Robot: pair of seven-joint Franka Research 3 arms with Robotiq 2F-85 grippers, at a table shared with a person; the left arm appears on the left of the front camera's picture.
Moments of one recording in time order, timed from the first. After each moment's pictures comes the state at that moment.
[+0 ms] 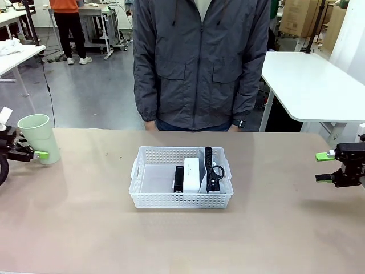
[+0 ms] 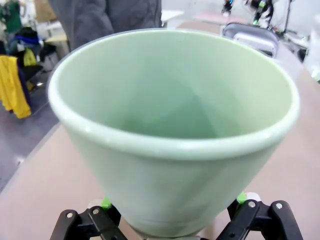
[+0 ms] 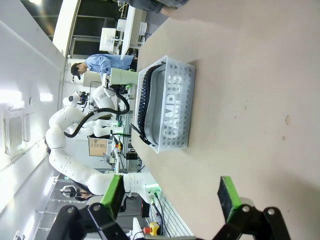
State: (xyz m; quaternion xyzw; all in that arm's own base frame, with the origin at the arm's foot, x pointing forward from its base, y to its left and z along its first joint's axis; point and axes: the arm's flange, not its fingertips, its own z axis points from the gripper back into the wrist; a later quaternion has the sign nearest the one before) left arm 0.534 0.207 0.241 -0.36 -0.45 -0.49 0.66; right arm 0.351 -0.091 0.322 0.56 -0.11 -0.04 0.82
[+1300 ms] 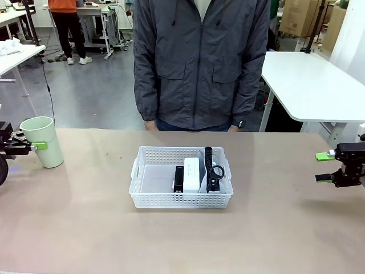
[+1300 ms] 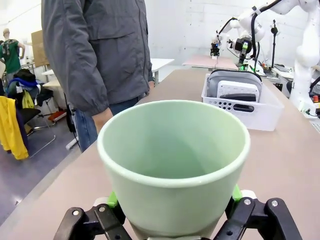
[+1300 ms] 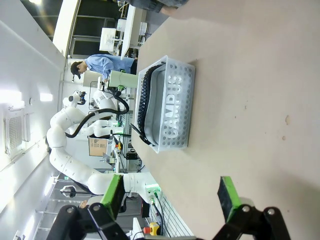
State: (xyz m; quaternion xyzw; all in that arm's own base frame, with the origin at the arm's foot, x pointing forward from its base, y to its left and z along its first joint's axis) left arm 0.523 0.205 0.256 -0.42 -0.52 -0.46 0.59; right arm 0.351 -0.091 0.322 0.56 -0.11 -0.04 0.82
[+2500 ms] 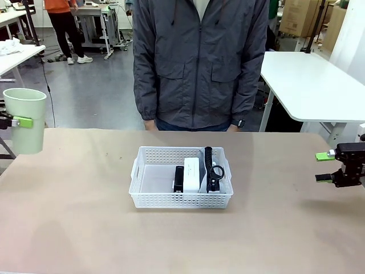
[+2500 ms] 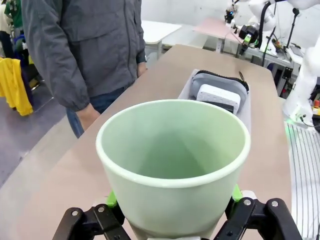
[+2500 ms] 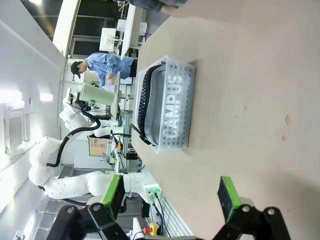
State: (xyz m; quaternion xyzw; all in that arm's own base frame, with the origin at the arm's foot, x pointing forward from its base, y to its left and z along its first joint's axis) left arm 0.423 0.141 0.429 -0.35 -0.44 -0.45 0.70; right arm 0.351 -0.091 0.322 0.56 -0.11 -0.04 0.82
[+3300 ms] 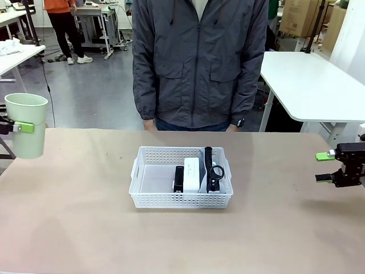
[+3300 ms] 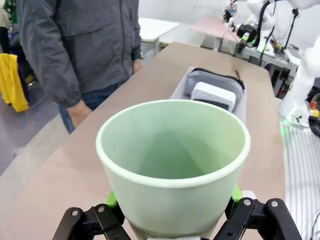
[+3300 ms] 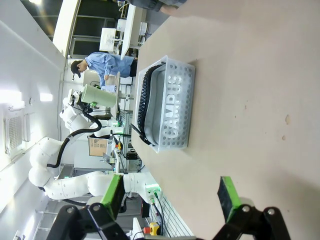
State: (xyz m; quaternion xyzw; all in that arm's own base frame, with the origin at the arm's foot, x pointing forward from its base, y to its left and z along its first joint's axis) left arm 0.414 0.130 0.424 -0.36 -0.43 -0.45 0.70; right arm 0.351 -0.091 0.322 0.56 -0.11 -0.04 0.82
